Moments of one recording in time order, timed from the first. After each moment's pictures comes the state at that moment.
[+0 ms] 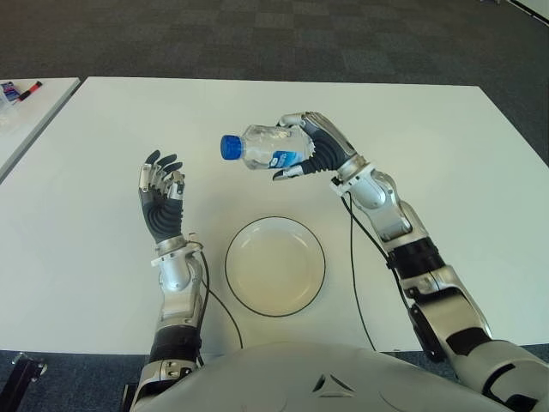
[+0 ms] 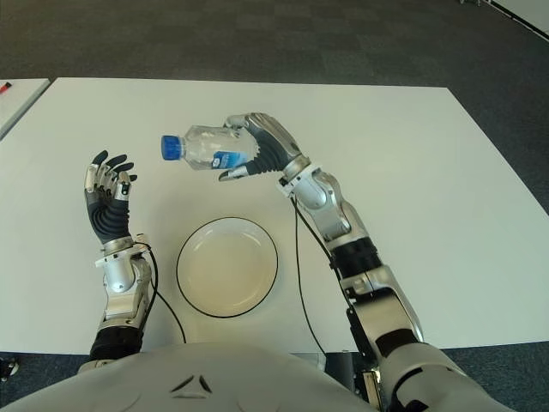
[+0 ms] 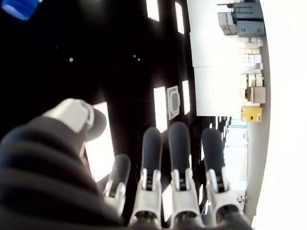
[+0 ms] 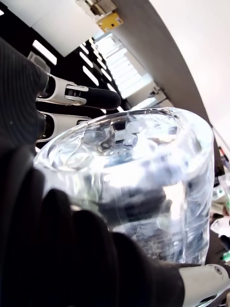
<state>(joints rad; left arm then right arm) 0.10 -0.04 0.14 0.28 0.06 -0.74 0.28 -0.41 -0.29 0.29 0.15 -0.46 -0.40 0.09</state>
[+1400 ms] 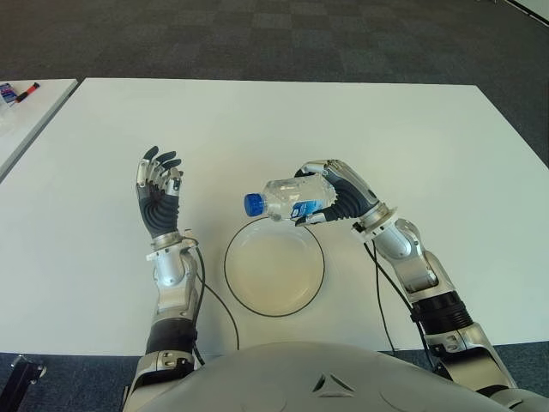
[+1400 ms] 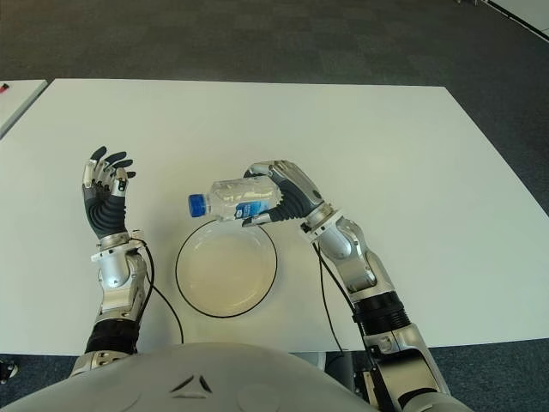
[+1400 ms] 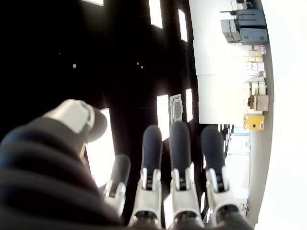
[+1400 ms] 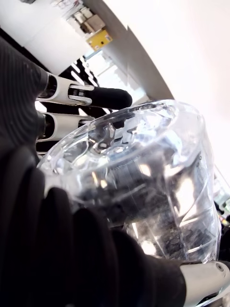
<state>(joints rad) 0.06 -0.02 0.18 0.34 0.01 -0.76 0.22 -0.11 -0.37 0.23 -0.01 -0.46 -0.49 0.11</state>
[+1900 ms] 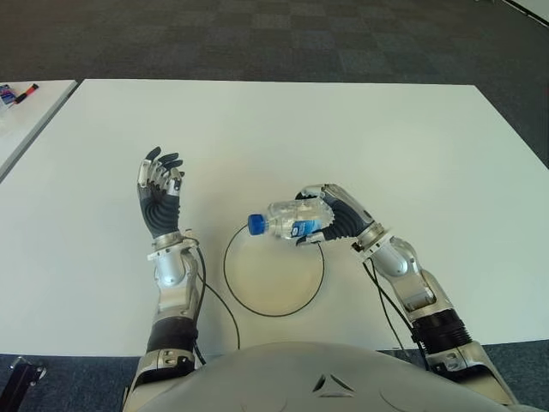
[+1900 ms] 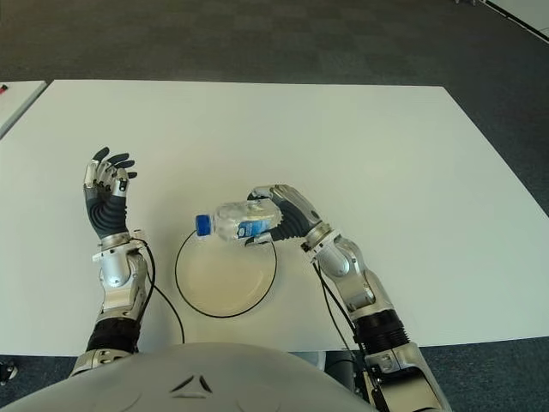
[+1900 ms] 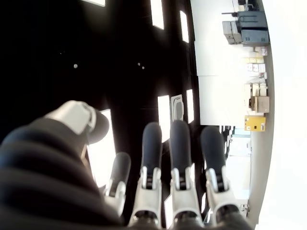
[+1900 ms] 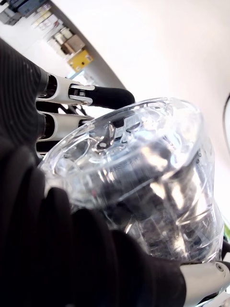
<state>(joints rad) 0.05 -0.02 0.18 0.36 0.01 -0.78 0.22 -0.01 -0.37 0.27 0.05 -0.46 -0.48 0.14</state>
